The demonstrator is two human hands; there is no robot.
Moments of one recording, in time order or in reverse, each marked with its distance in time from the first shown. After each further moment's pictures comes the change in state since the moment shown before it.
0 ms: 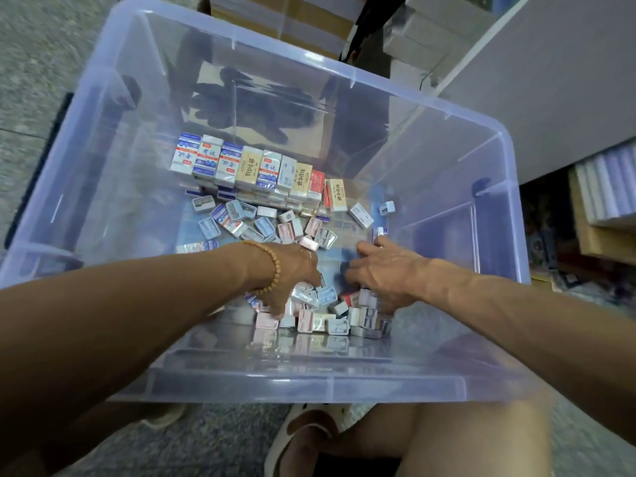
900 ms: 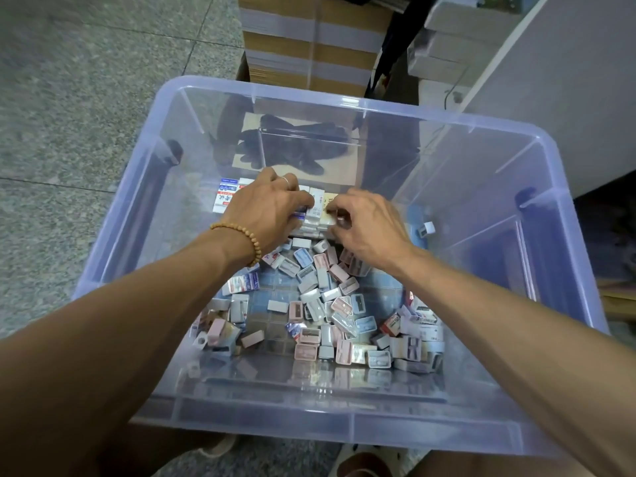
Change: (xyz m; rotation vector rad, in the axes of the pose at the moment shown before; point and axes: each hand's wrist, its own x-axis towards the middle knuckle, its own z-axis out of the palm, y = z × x) left_hand -0.048 -0.062 -0.030 -0.037 0.835 -0.489; right_hand 0.058 0.009 -0.067 0.728 0.974 0.371
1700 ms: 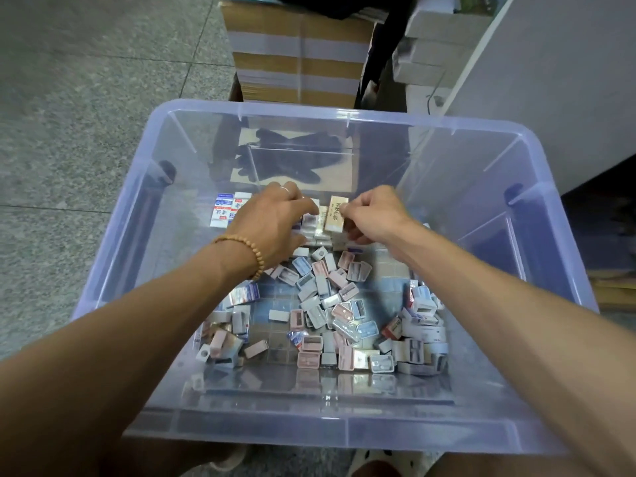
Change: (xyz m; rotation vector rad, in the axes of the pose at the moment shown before) left_hand 0.001 0.016 -0.009 -0.108 -0.004 -0.014; right_hand 0.014 0.012 -0.015 0.730 -0.063 0.673
